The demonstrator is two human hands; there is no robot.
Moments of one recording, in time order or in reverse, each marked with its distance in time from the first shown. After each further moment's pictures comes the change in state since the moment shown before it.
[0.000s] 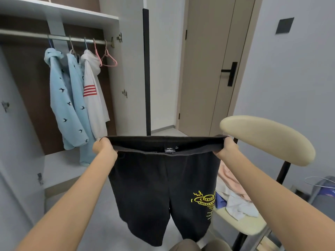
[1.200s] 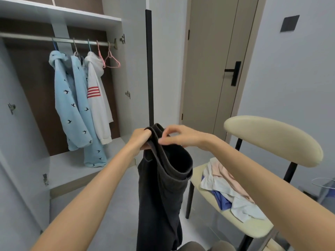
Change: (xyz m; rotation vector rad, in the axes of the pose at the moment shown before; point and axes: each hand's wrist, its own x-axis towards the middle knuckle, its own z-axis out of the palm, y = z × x) left_hand -0.063 -0.008 0.039 0.846 -0.665 0.215; right_hand -0.101 0.019 0.077 -1.457 -1.035 -0.453
